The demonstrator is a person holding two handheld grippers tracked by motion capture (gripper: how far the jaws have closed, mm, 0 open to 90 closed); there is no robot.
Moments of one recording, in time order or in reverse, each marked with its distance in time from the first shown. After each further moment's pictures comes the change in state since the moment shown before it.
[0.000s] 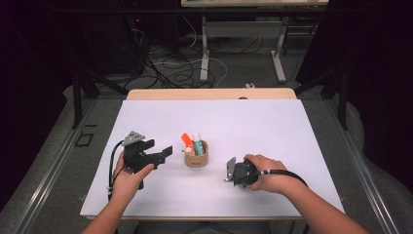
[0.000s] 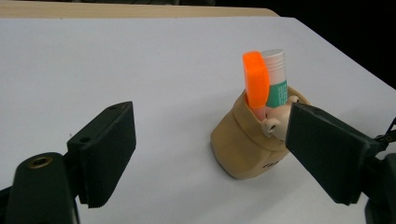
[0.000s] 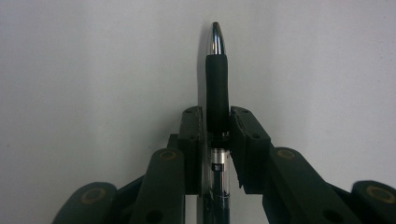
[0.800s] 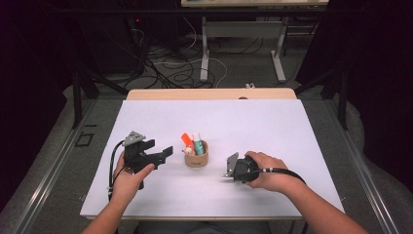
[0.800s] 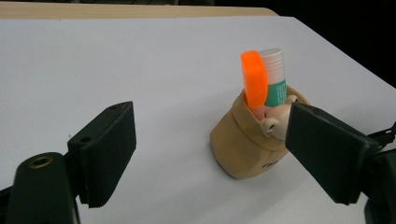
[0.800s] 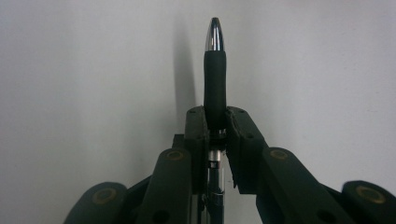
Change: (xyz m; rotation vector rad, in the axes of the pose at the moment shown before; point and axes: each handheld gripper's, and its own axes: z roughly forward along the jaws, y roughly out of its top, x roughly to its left) left arm -0.001 0.000 0.000 0.003 -0.004 0.011; right arm -0.006 0.002 -0.011 -0.078 -0.023 0.053
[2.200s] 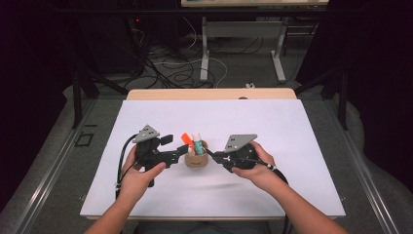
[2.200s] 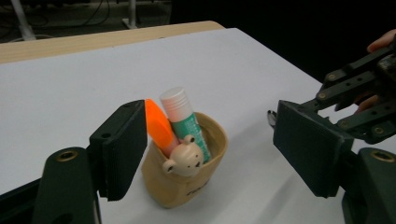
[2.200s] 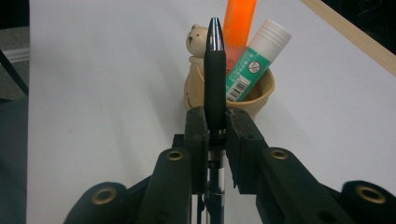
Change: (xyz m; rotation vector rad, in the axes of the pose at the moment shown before) left arm -0.054 0.032 -0.005 -0.023 -0.157 0.090; right arm -0.013 0.023 -0.035 -0.552 -0.074 0.370
